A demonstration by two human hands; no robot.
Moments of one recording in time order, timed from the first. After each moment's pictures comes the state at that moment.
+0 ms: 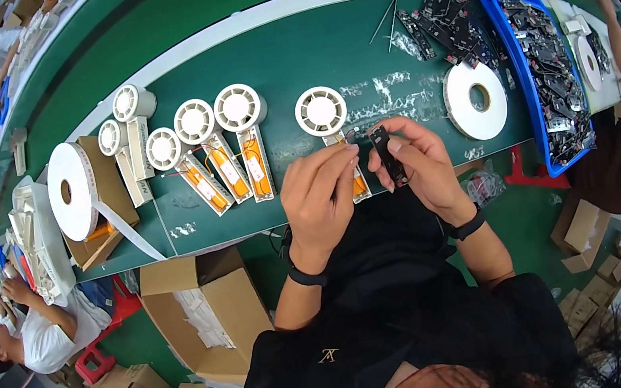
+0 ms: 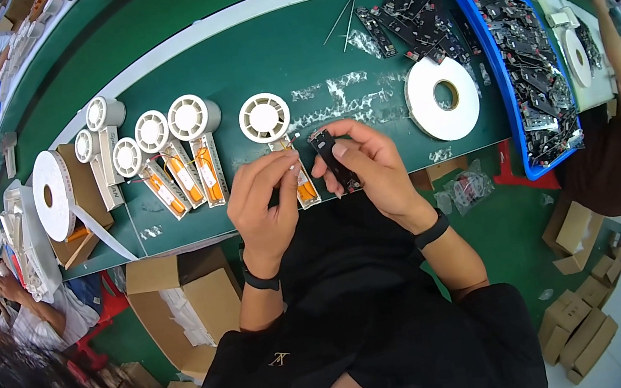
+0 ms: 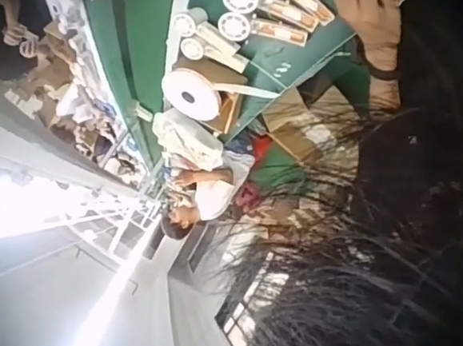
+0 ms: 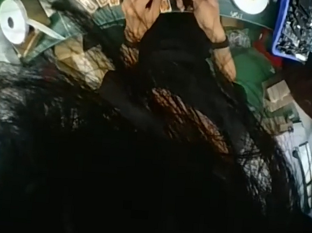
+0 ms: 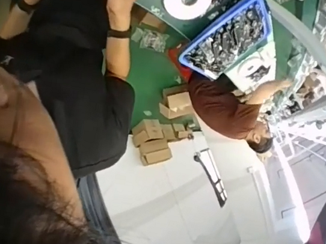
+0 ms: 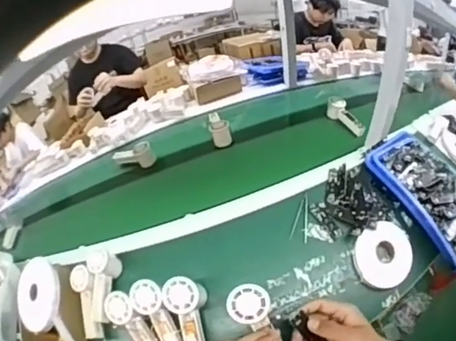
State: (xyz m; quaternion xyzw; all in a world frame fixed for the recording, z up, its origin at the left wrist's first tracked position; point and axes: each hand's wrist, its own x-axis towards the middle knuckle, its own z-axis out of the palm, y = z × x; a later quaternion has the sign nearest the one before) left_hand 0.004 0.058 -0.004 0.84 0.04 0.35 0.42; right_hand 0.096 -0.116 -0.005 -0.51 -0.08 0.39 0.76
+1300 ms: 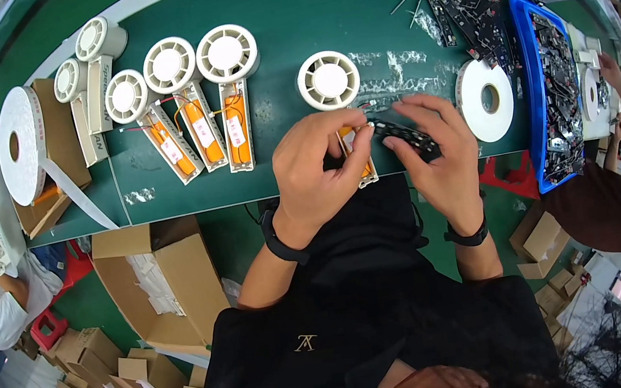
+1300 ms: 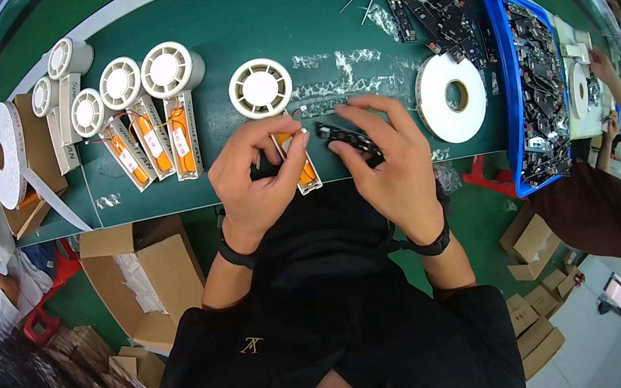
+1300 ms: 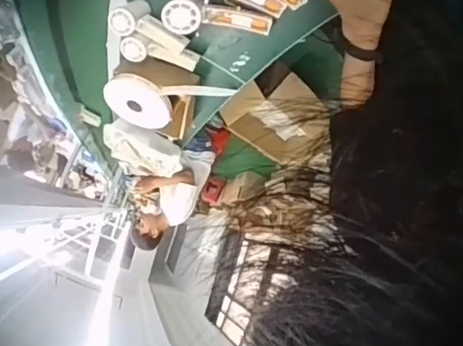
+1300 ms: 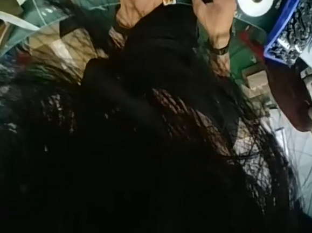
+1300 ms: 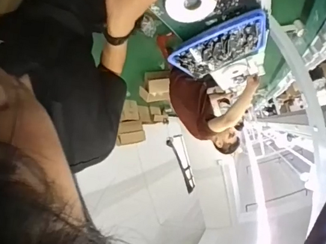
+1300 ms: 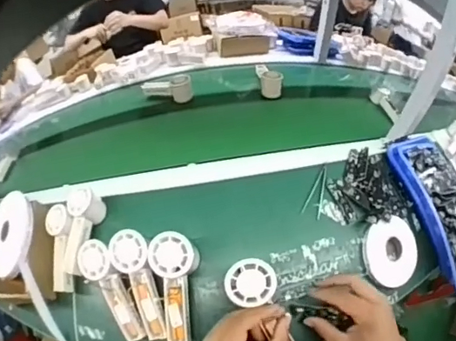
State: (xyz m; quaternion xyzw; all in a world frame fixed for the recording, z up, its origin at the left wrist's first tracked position) left_hand 0.014 0.052 -0.021 0.78 0.08 0.35 0.51; right_hand 0.098 -0.115 0.034 -0.87 -0.29 0.07 0.39
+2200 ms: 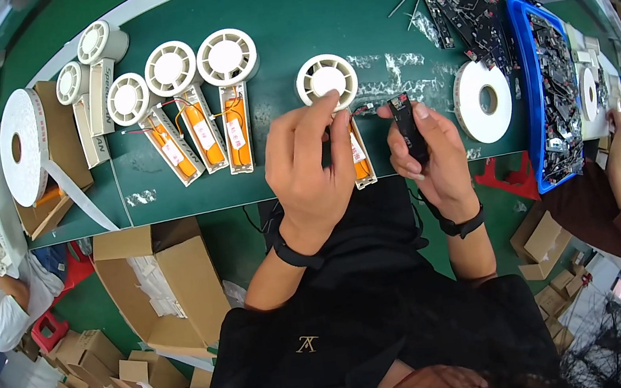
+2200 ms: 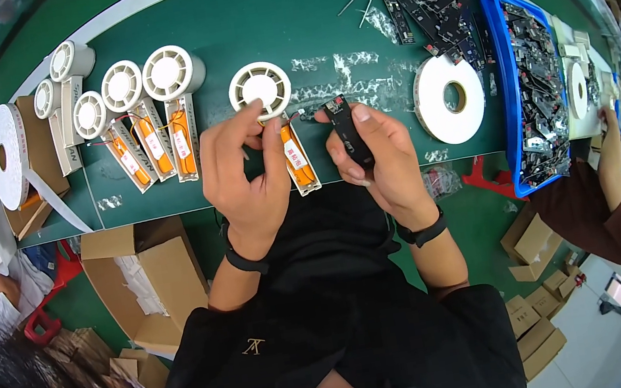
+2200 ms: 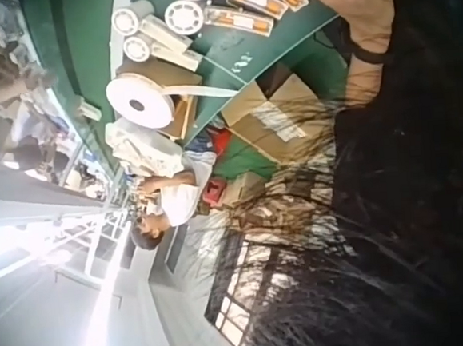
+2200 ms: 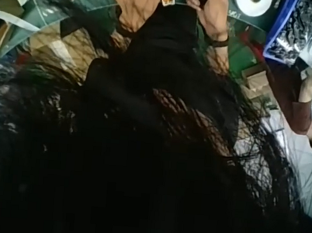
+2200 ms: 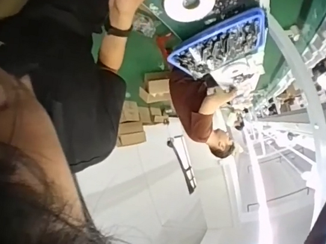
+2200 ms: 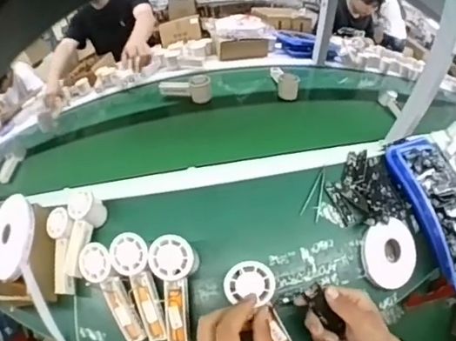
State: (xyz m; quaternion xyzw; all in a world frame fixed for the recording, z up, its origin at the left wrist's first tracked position) left_hand 0.017 0.040 -0.003 0.79 0.21 0.40 0.42; right_hand 0.106 -0.119 0.015 -0.52 -0.01 0.43 0.74
